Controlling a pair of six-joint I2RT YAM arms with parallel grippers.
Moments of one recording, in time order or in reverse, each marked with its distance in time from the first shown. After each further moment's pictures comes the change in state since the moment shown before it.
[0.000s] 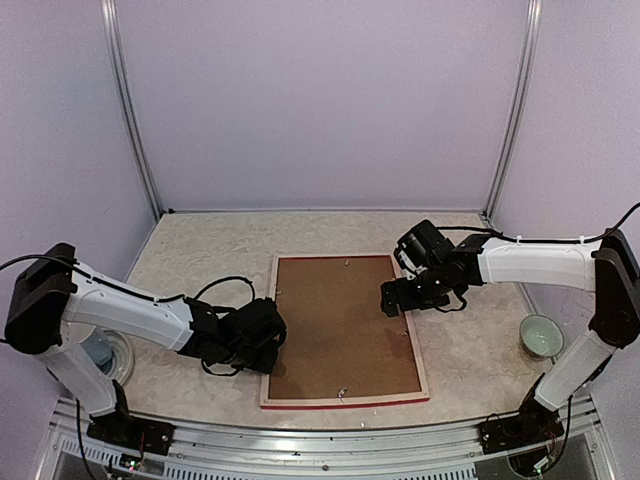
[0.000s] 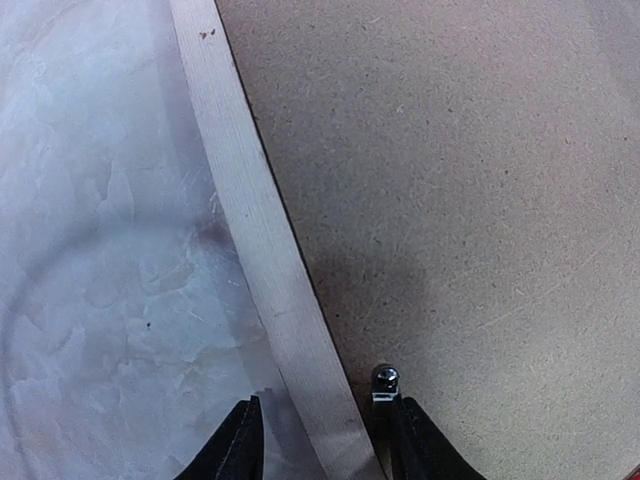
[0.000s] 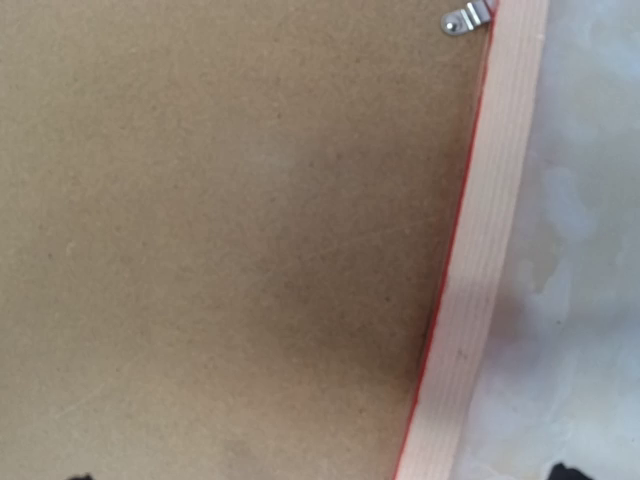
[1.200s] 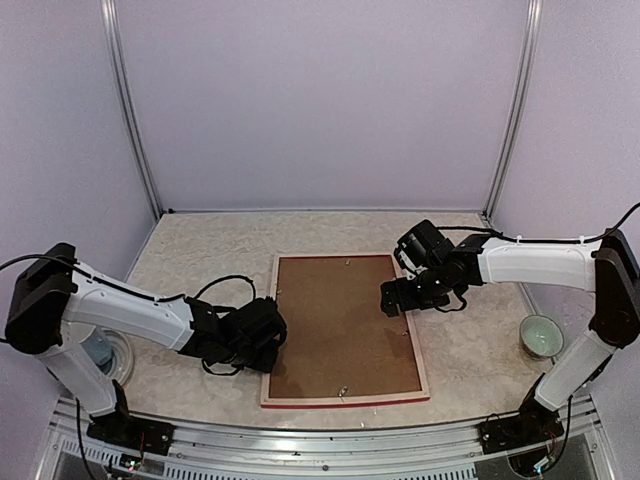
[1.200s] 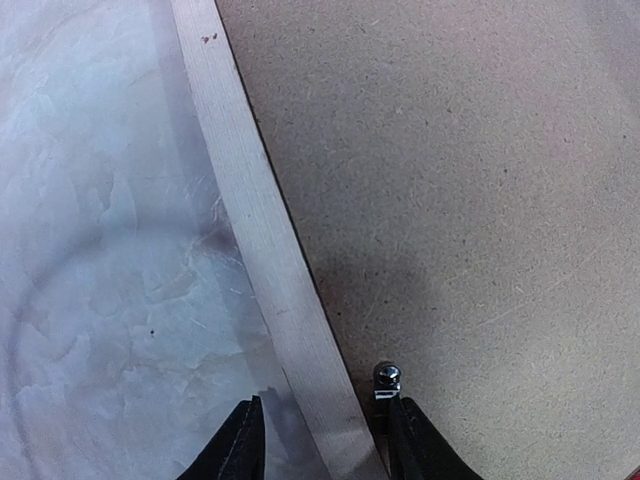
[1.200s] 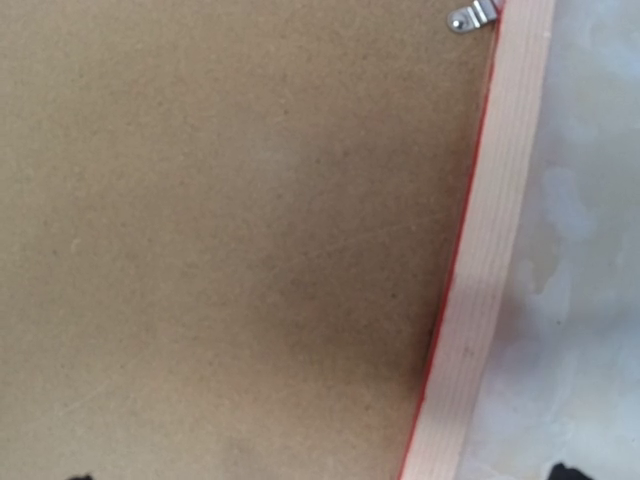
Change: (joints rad) left arm -0.001 0.002 0.004 0.000 -0.010 0.015; right arm 0.000 0.000 0.000 0.000 0.000 0.000
